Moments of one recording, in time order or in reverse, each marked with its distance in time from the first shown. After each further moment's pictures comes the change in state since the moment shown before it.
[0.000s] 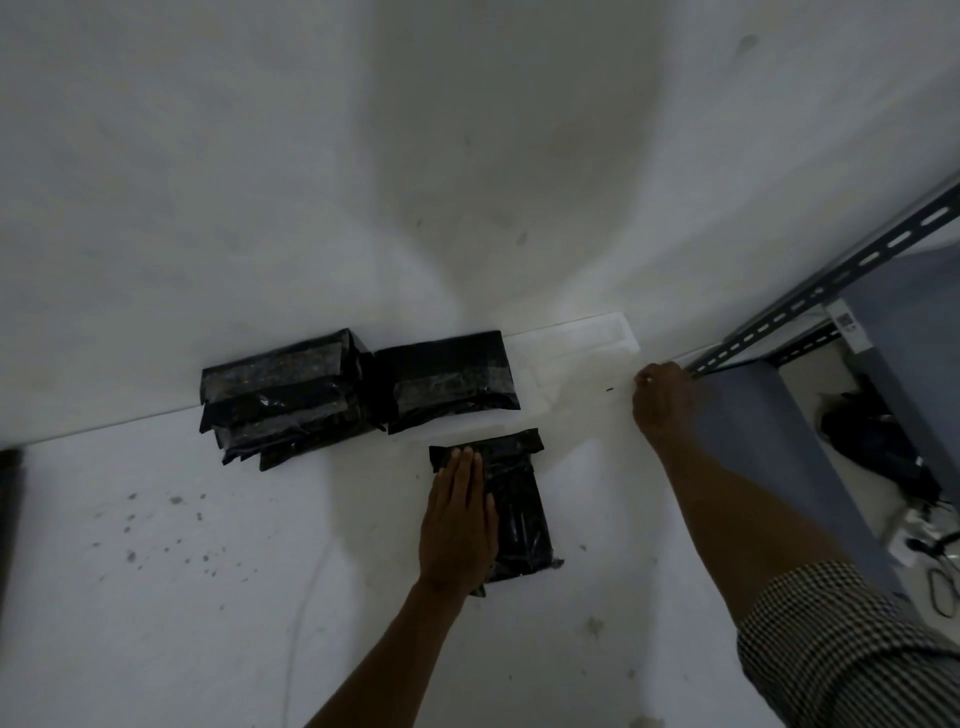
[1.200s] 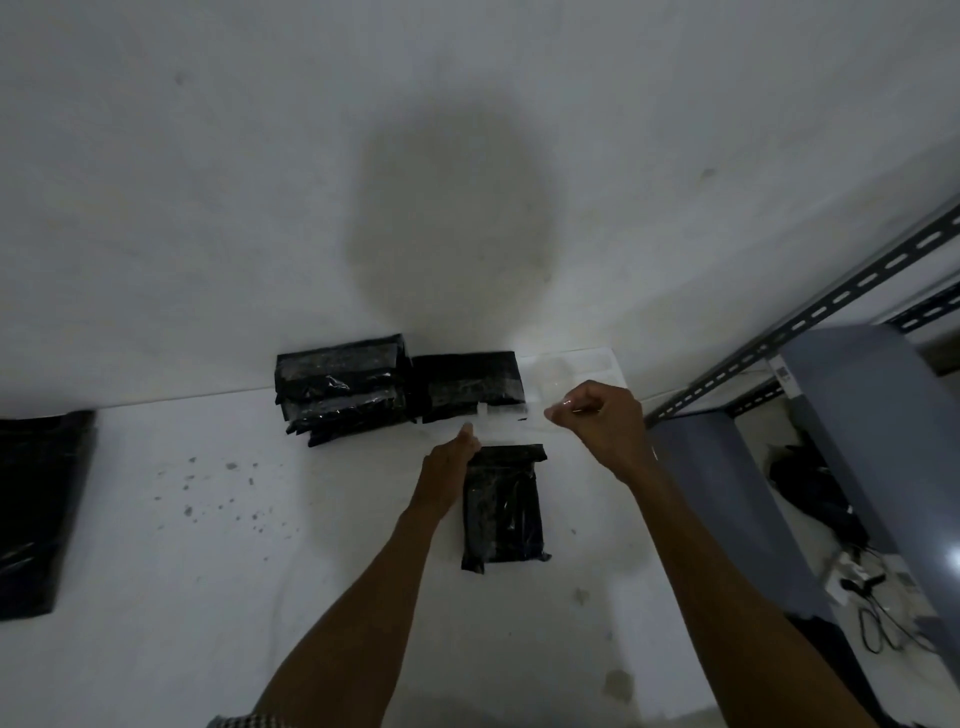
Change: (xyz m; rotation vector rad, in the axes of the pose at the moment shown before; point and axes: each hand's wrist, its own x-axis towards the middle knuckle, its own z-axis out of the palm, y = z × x) left_hand 0.031 -0.024 -0.089 -1.150 -0.268 -0.594; right_hand -0.169 -0.116 -0.168 0.819 -0.201 -0.215
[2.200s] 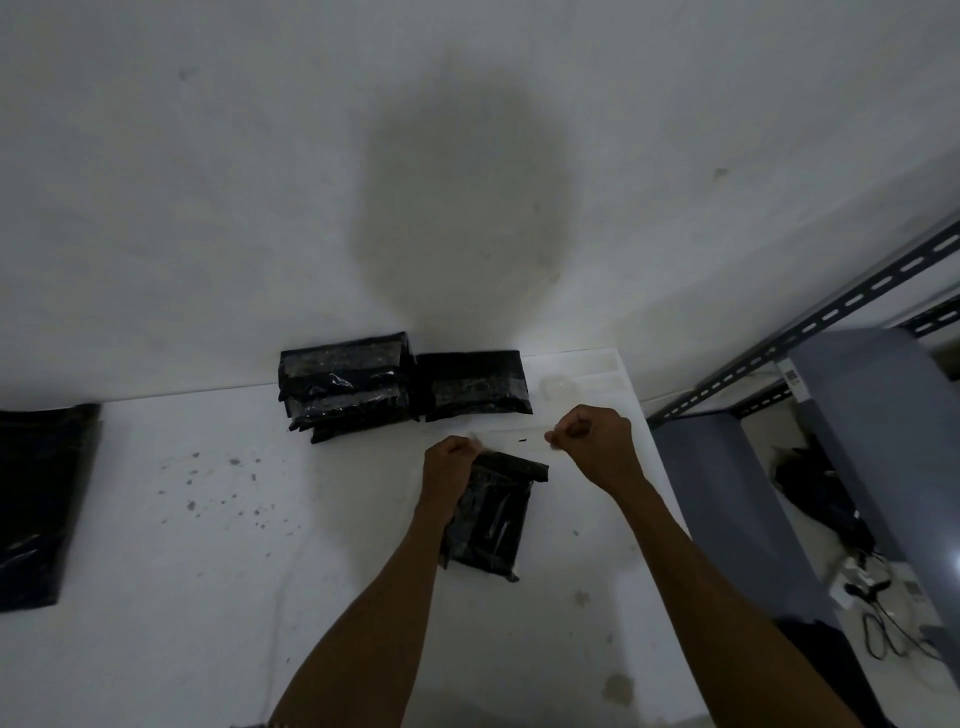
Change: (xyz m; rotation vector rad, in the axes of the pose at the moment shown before) left_hand 0.002 0.002 0.007 -0.059 0.206 0.033; right_hand 0.005 0.039 0.017 -0.206 -0.060 -0.061
